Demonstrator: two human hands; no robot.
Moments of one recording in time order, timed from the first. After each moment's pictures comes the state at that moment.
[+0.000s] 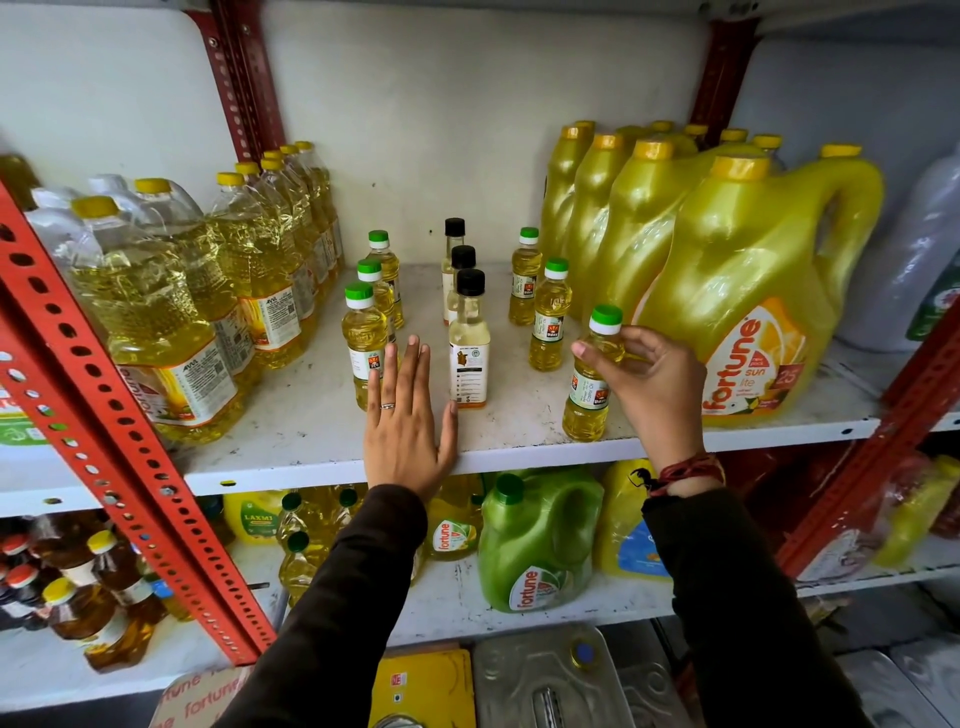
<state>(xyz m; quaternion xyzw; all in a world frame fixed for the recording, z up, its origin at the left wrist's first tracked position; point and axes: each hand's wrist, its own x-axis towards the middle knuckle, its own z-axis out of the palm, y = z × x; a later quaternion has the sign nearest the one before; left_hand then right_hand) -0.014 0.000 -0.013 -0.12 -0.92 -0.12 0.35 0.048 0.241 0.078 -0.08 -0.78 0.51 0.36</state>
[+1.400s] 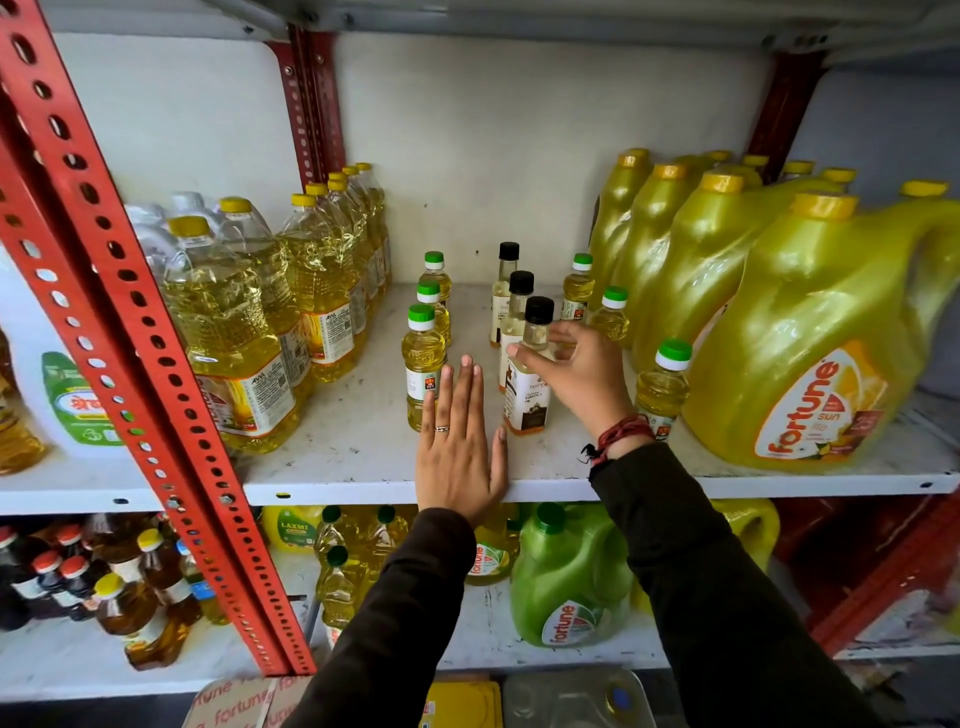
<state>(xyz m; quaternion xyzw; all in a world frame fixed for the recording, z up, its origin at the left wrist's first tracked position) -0.015 -0.002 -0.014 -0.12 -0.91 -0.11 0.37 -0.022 0.145 0.103 -0.02 -0.86 0.44 0.25</state>
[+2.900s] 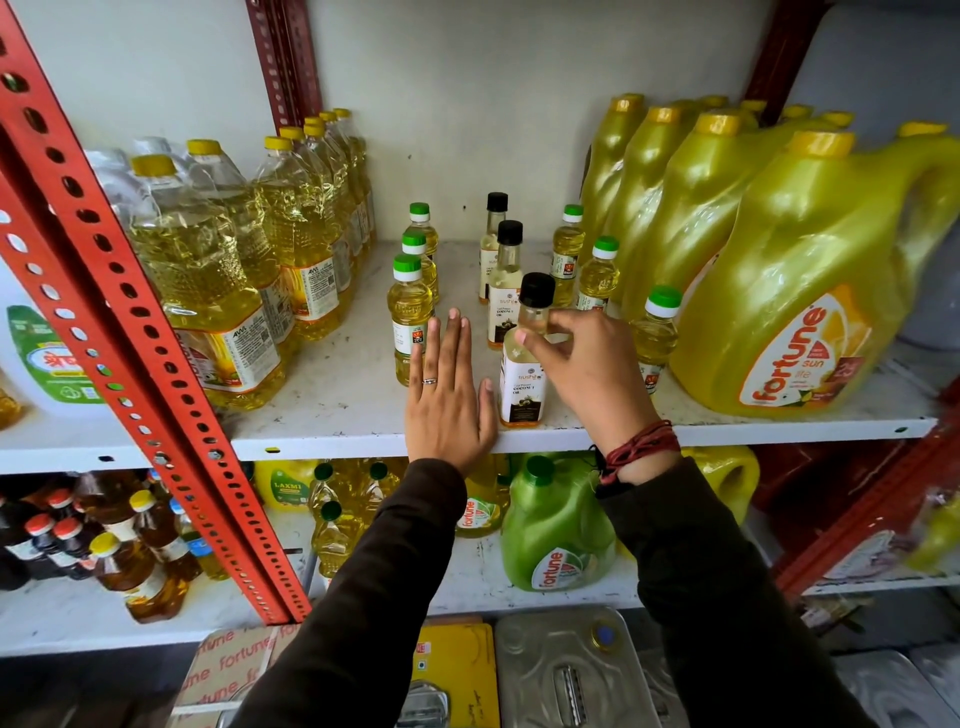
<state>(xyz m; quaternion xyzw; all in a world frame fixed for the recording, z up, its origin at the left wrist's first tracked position) -0.014 -0.001 -0.013 -0.12 -0.91 -0.12 0.37 0.043 0.140 0.105 0.01 -0.90 0.34 0.27</state>
